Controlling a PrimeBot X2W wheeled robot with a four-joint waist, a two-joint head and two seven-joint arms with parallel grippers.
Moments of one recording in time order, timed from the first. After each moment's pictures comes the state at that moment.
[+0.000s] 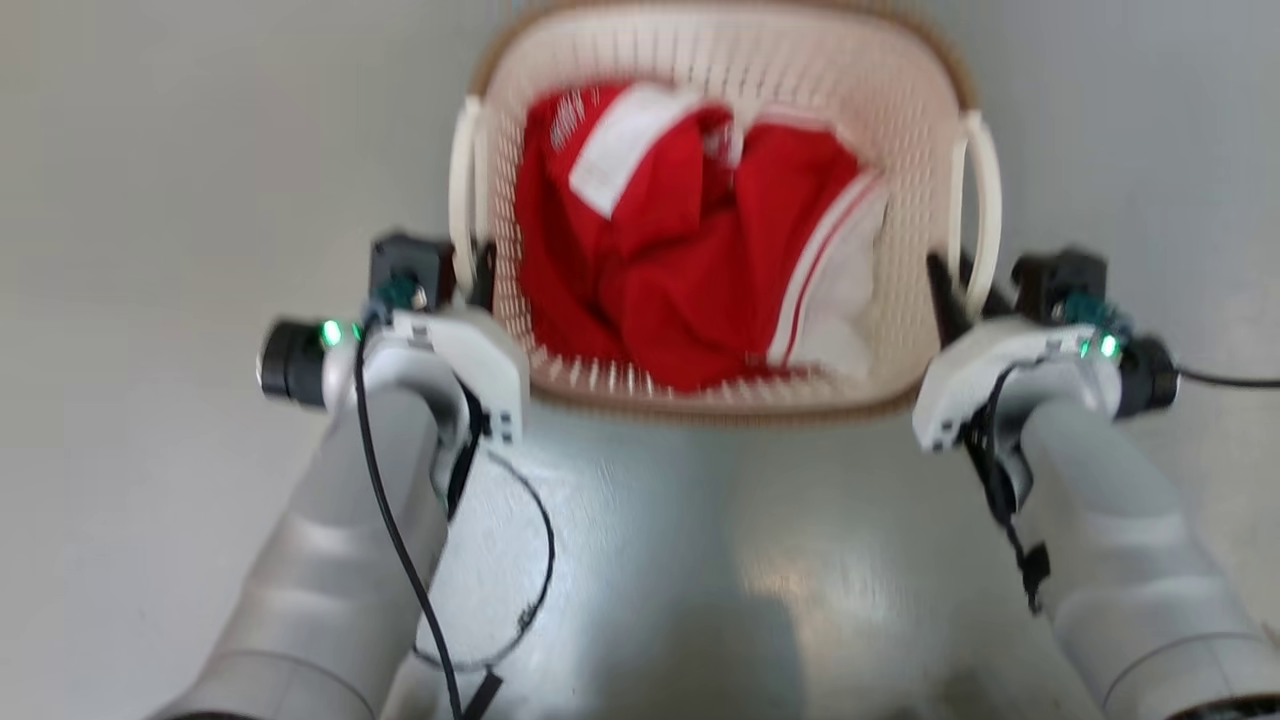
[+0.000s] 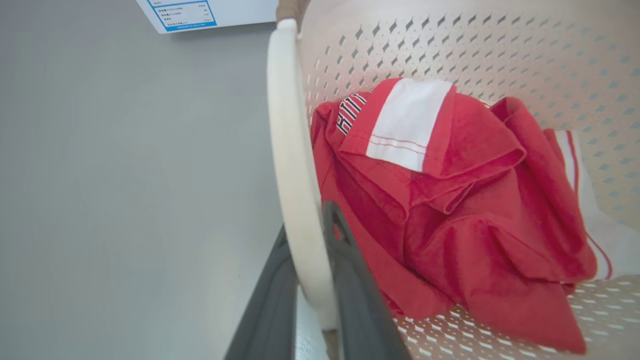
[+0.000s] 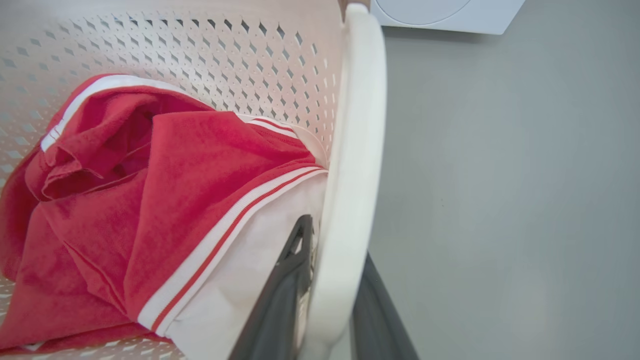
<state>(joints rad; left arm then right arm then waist) -0.87 0.01 -0.33 1.10 -0.24 0.00 -0.26 -0.84 -0.06 0.05 1.14 0.05 0.12 -0.25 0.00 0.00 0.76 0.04</state>
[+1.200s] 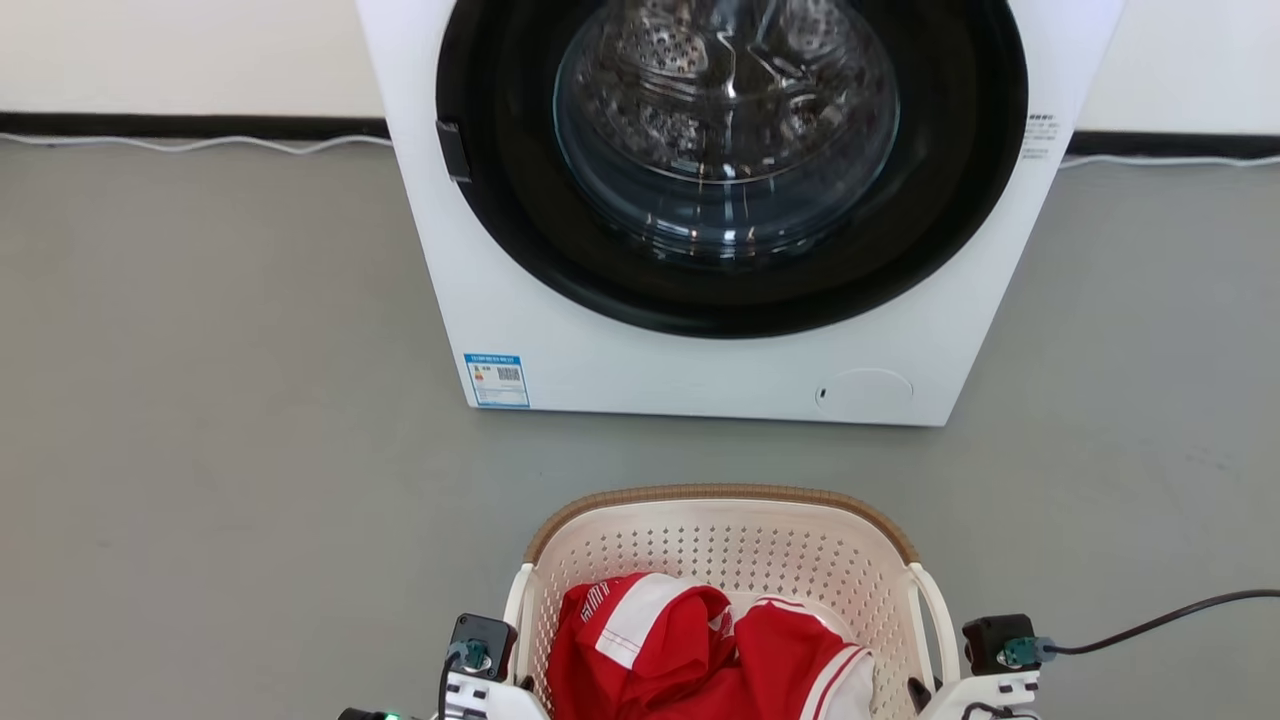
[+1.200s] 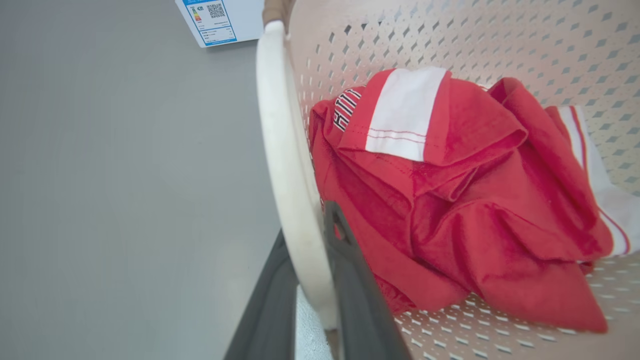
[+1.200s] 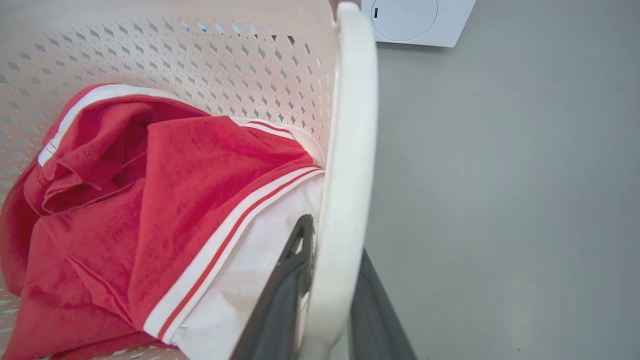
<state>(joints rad) -0.43 0.02 -0.81 1.19 -0.63 0.03 -0.15 -0.42 -0.04 0.31 1.31 0.34 0.12 -0.11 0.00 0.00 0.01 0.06</state>
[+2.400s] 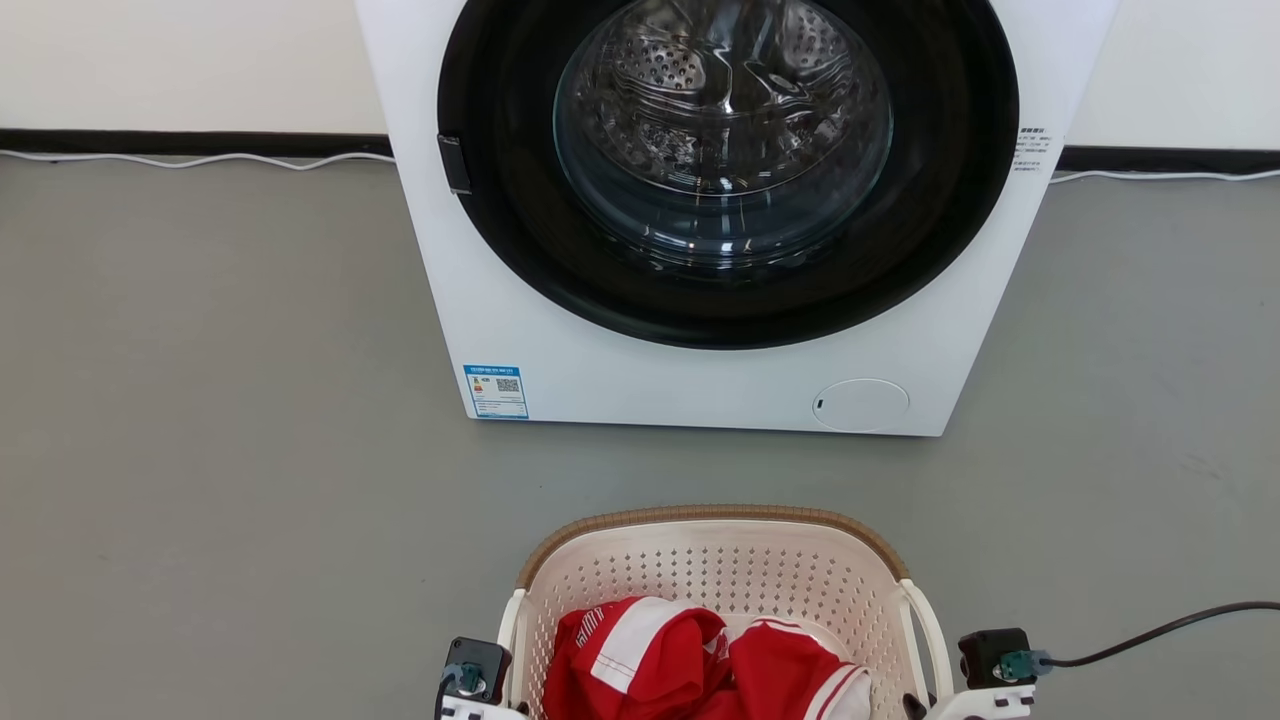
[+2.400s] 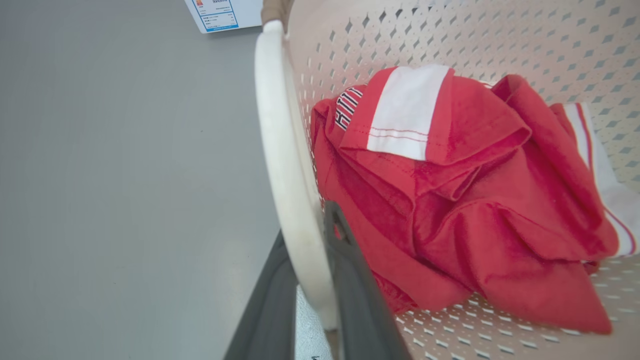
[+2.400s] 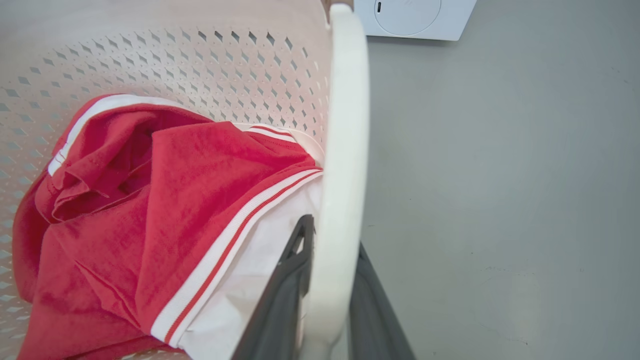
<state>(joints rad) -0.42 0.03 -0.97 1.22 -0.80 0.05 -0.18 -0.41 -0.04 0.39 1.31 0.42 0.12 -0.11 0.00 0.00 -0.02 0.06</state>
